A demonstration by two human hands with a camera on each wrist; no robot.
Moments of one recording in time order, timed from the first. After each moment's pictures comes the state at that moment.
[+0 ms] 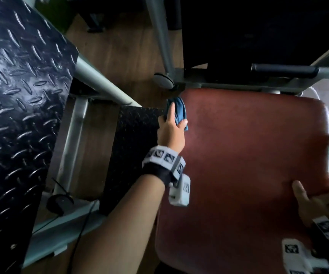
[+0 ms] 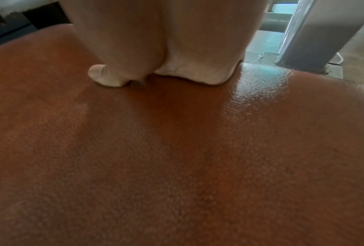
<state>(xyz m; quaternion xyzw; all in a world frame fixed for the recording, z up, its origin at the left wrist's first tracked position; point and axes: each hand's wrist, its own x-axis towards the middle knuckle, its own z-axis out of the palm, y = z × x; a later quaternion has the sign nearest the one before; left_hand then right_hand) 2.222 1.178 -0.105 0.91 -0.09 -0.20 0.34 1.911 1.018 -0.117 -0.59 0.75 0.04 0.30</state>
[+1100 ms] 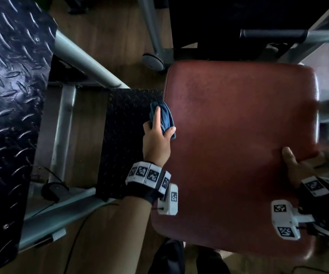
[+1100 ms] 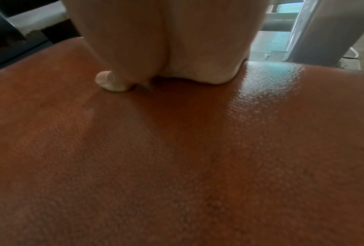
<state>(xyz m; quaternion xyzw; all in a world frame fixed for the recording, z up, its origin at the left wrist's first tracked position) 2.153 1.242 -0.101 0.91 -0.11 -0.22 0.33 1.910 1.013 -0.115 -0.59 0.74 0.05 0.31</state>
